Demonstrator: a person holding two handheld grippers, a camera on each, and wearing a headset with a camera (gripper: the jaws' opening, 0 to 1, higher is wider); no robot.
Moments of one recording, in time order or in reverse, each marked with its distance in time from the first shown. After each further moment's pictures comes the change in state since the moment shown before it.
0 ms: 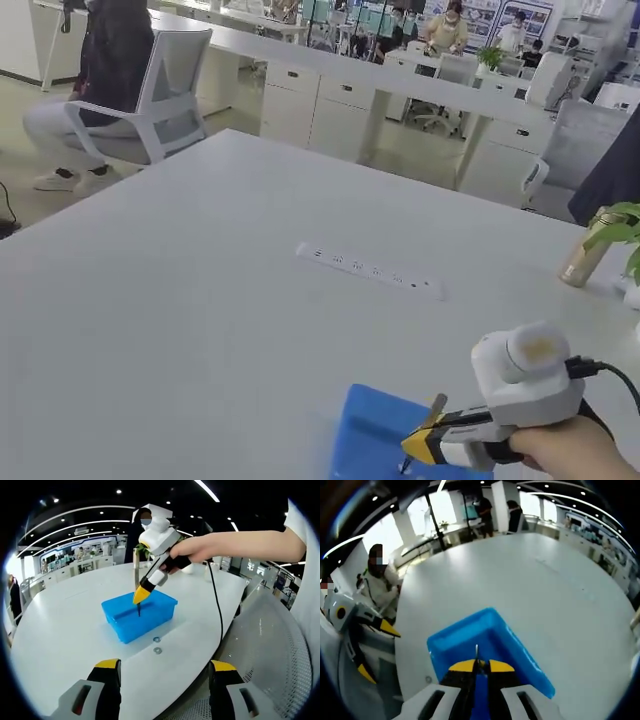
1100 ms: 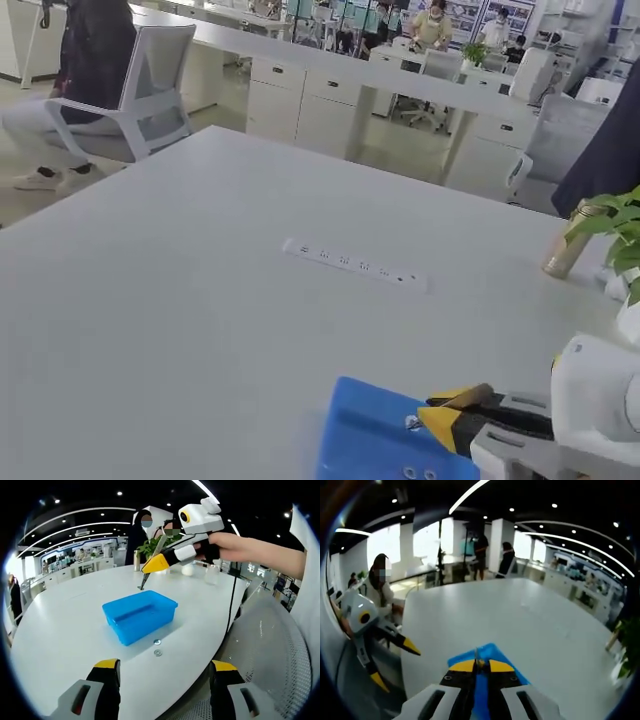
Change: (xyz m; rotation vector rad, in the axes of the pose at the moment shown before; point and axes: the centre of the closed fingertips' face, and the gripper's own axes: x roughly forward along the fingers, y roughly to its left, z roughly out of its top) left arm 0.000 0.001 0.003 -0.001 -0.020 0.005; right arm -0.074 0.025 0.034 -0.124 -0.325 -0.185
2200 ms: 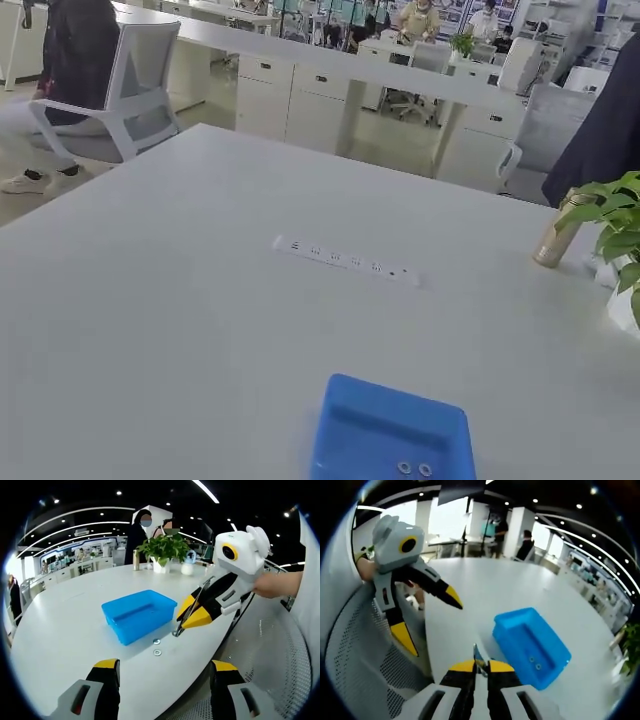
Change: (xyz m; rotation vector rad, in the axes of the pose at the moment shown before) left arm 0.000 -0.001 -0.001 0.003 0.006 -0.005; right arm -0.017 0.093 -0.085 -0.138 0.136 0.047
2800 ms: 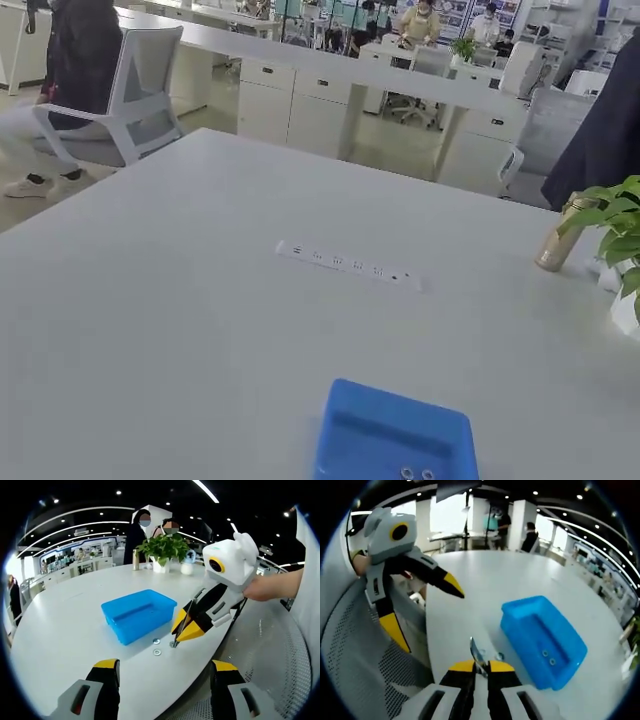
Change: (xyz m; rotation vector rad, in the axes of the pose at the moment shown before) left arm 0.000 0.000 0.000 0.001 0.002 -0.001; right arm 0.027 0.009 -0.018 0.036 0.053 0.079
